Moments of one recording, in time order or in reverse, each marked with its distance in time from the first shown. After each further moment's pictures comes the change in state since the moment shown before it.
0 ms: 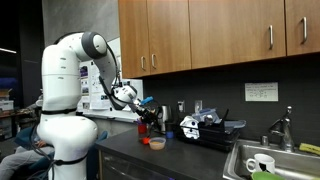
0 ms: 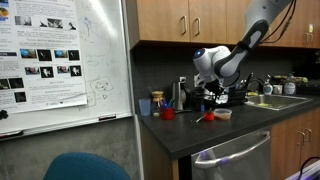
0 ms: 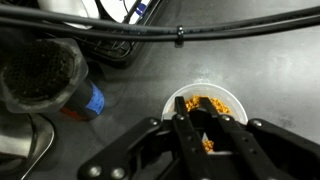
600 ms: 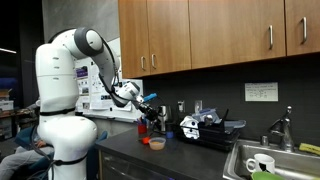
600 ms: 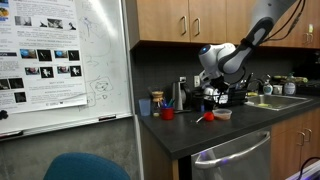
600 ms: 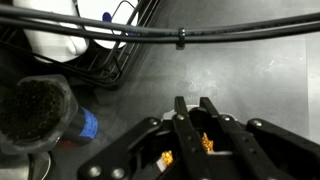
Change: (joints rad) arm -0.015 -0.067 -0.052 -0.020 0.039 0.003 -0.051
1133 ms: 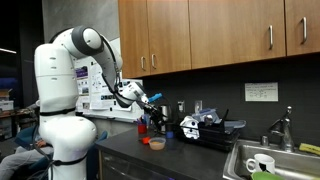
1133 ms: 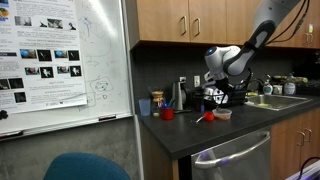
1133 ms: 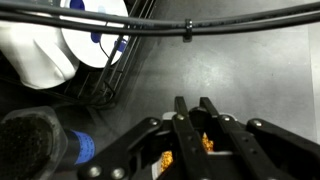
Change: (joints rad) arm -0.042 -0.010 -0.056 -0.020 -0.004 0.073 0.001
